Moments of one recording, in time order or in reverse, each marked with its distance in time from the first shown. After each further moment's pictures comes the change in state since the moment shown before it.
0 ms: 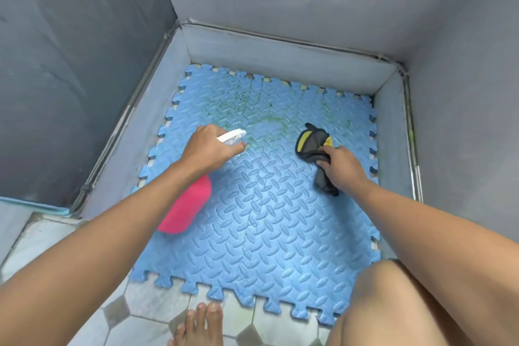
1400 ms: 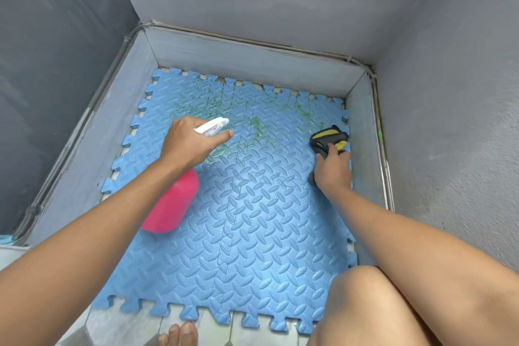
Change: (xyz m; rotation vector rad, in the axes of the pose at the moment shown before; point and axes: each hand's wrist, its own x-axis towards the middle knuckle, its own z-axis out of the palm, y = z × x) left_hand 0.020 0.028 0.008 -0.121 0.135 0.050; right_hand 0.001 0.017 -0.003 0.183 0.239 0.432
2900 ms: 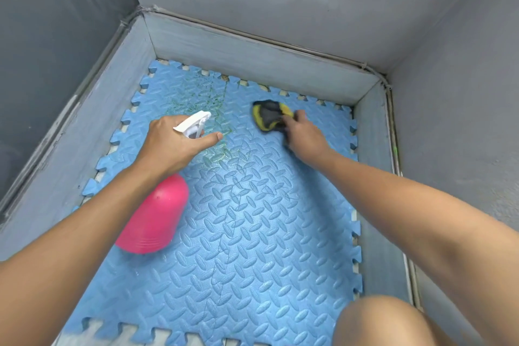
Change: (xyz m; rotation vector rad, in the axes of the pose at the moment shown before) left_hand 0.007 -0.021 -0.013 -0.064 0.068 0.051; right_hand 0.071 -0.087 0.022 -0.320 -0.092 -0.717
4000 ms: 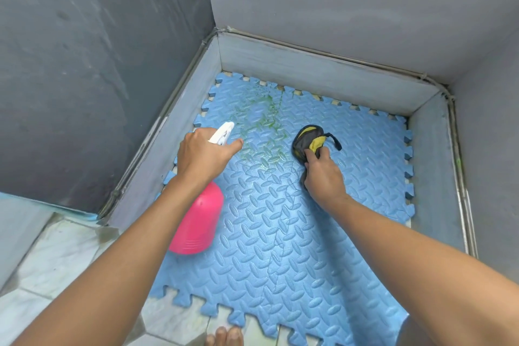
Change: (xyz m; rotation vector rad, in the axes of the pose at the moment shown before) left_hand -0.026 -0.032 -0.048 0.138 0.118 -0.222; right_hand -0.066 -0.107 0.035 0.042 0.035 0.125
